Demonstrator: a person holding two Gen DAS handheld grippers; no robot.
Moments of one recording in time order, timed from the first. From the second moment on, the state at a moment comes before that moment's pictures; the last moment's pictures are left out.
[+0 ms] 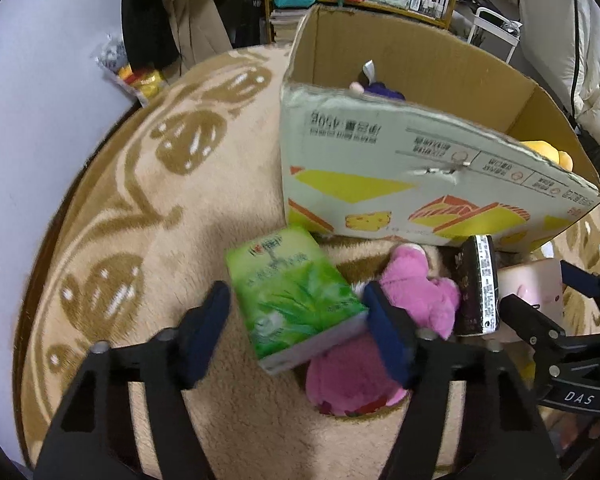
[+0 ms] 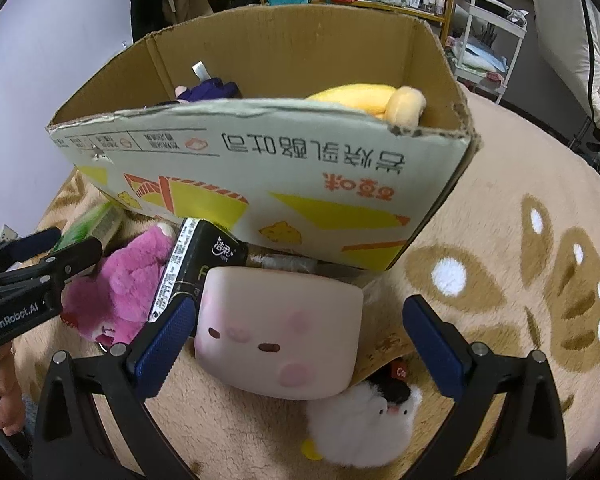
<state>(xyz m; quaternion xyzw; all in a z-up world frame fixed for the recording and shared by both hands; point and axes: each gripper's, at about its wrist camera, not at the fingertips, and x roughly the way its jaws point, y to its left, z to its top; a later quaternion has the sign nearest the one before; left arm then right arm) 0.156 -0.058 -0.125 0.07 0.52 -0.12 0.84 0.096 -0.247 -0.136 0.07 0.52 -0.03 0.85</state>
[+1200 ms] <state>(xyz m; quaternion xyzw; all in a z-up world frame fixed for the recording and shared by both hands) 0.112 -0.044 -0.088 0.06 0.45 -0.10 0.89 0.069 -0.259 -0.110 0.17 0.47 0.02 0.87</state>
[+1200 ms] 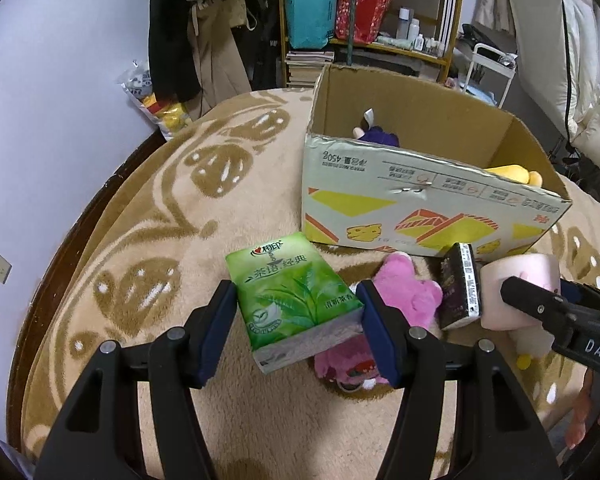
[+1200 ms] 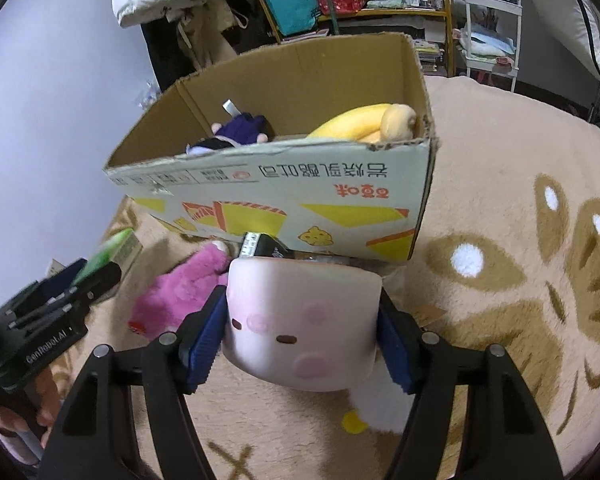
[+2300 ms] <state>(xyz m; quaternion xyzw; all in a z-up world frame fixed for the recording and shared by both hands) 0.059 -0.031 0.001 0.03 0.20 -0.08 0.98 0.012 -0.255 -0.002 0.10 0.21 -0.04 0.97</state>
